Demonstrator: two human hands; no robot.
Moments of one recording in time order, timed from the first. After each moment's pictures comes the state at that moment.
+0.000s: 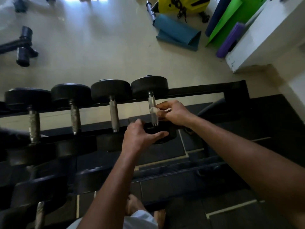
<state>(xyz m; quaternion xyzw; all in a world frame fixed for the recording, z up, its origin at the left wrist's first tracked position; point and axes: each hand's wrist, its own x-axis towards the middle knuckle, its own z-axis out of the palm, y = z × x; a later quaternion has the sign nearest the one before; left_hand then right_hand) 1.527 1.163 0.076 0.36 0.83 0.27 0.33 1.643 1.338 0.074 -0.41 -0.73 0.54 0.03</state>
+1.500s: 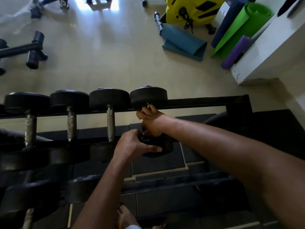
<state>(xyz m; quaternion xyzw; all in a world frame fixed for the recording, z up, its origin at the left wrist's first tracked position) 1.512 1.179 0.074 0.35 0.80 0.25 0.42 1.568 1.346 0.059 -0.04 -0.96 -0.10 -0.26</state>
